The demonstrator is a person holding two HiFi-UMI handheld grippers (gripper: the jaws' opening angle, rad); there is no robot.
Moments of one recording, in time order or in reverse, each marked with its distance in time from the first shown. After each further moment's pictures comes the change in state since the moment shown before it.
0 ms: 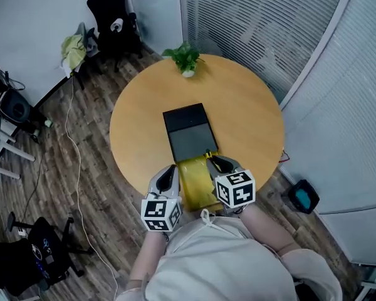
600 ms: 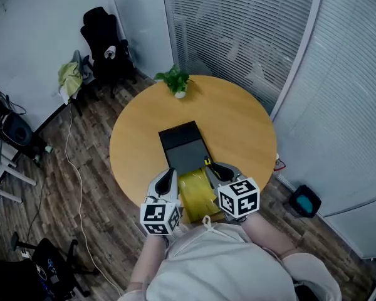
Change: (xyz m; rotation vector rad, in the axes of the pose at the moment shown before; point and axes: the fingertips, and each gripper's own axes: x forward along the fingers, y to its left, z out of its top) left arm -0.006 -0.026 0.052 0.079 -0.103 -0.059; right arm -0.058 0.011 0.044 -0.008 -0.169 0.007
